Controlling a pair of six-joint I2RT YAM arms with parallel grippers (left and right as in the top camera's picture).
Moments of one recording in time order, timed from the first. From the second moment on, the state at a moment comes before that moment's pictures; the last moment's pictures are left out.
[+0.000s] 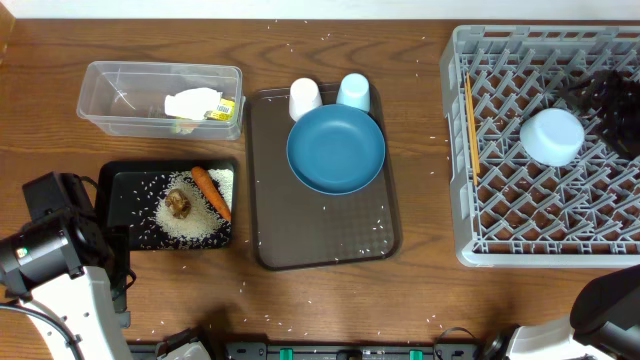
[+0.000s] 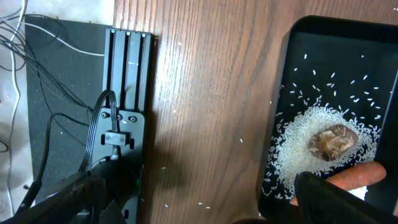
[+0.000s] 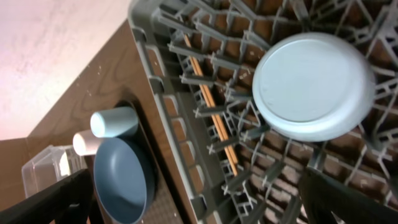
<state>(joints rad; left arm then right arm) 0.48 1.07 1.20 -1.60 -0.24 -1.22 -0.52 1.70 1.69 -1.13 -0.59 0.20</state>
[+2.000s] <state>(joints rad) 0.48 1.07 1.20 -1.60 -0.24 -1.22 0.78 2.09 1.82 -1.03 -0.16 0.05</state>
